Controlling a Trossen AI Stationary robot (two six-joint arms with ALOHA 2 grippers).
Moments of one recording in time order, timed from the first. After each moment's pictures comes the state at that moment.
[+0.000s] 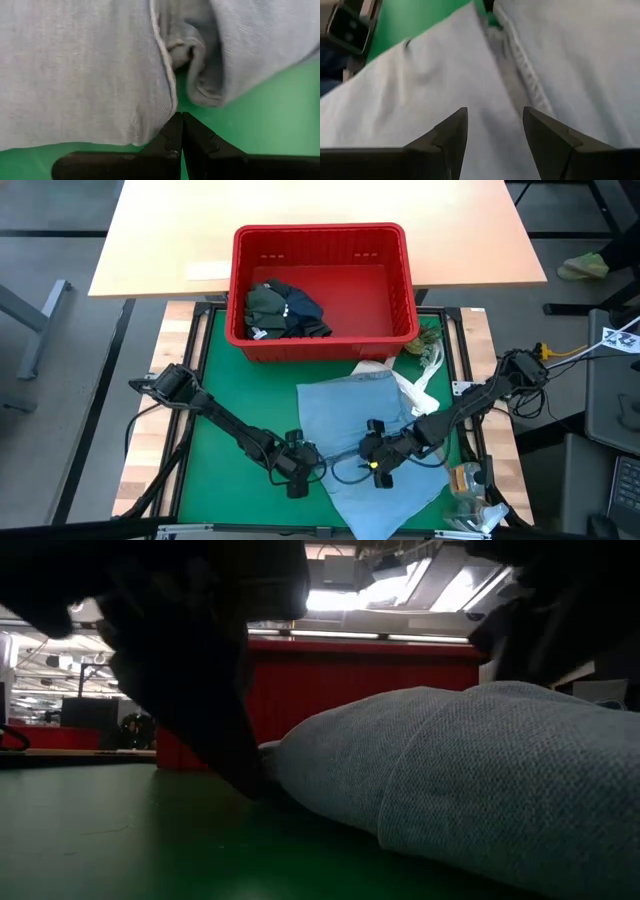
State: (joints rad) left arm -0.50 1.98 1.20 -0.26 -0.27 -0.63; right arm 0.54 1.60 0.92 -0.21 0.16 0.46
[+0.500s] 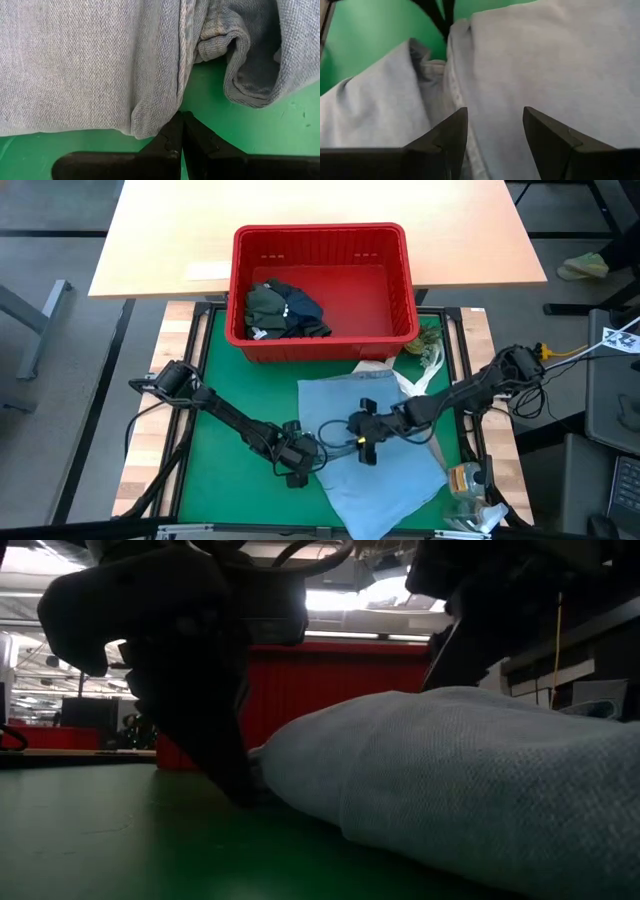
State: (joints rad) left arm -0.45 1.97 1.20 -0.39 -0.25 -0.62; right arm 0.37 1.60 0.91 -0.16 0.17 0.40
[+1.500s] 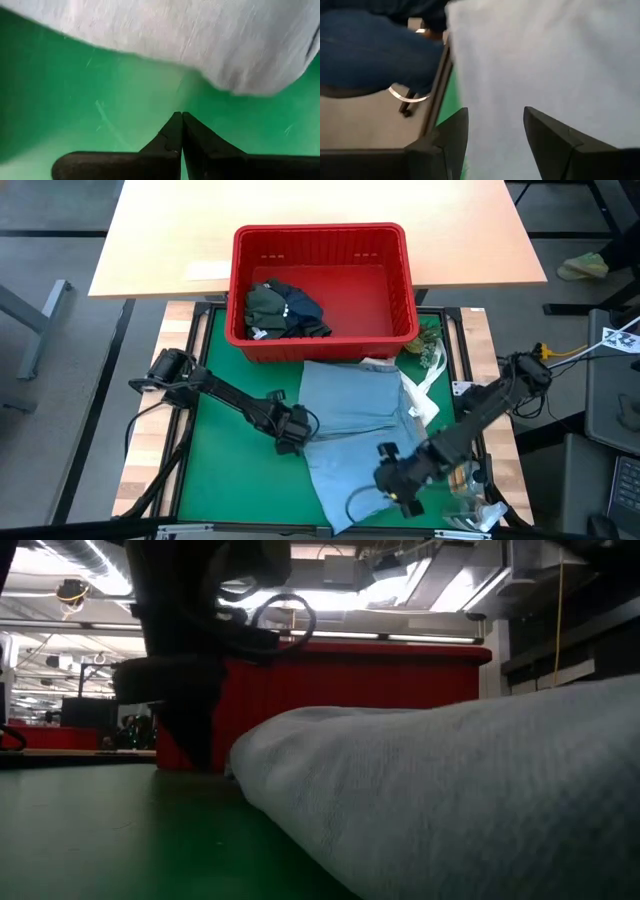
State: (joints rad) left arm -0.31 1.89 1.19 -0.82 -0.34 -0.57; right arm 0.71 1.60 1.21 -0.62 -0.02 0.47
